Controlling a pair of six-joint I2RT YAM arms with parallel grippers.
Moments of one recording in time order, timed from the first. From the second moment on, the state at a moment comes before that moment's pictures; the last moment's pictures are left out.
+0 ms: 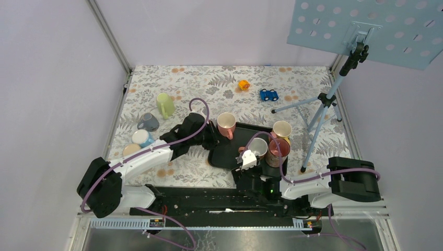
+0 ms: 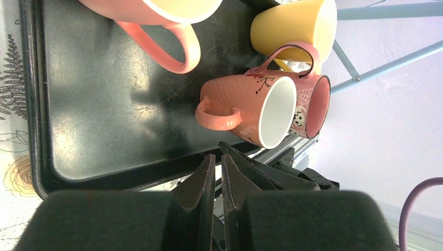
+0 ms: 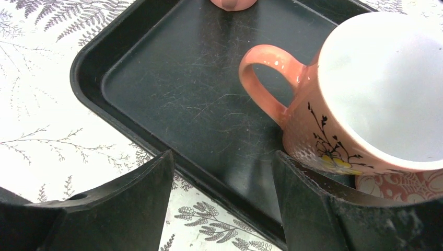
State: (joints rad) left arm -0.71 1.26 0.74 -0.11 0.23 -1.04; right arm 1.45 1.37 0.38 0.29 0.96 0.53
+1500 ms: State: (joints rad) left arm -0.65 1.06 1.02 -0.46 -0.11 -0.86; right arm 1.27 0.91 0.86 -0.41 0.68 0.61
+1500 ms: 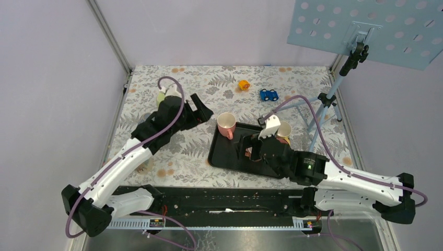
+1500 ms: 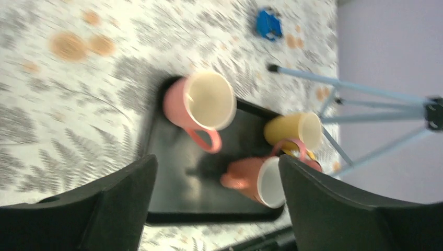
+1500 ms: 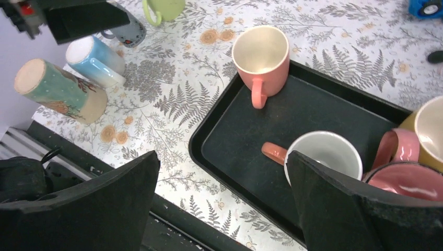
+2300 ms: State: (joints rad) left arm -0.12 1.59 1.26 -0.51 -0.19 -0.43; right arm 0.93 1.07 0.96 -0.38 0.07 0.47
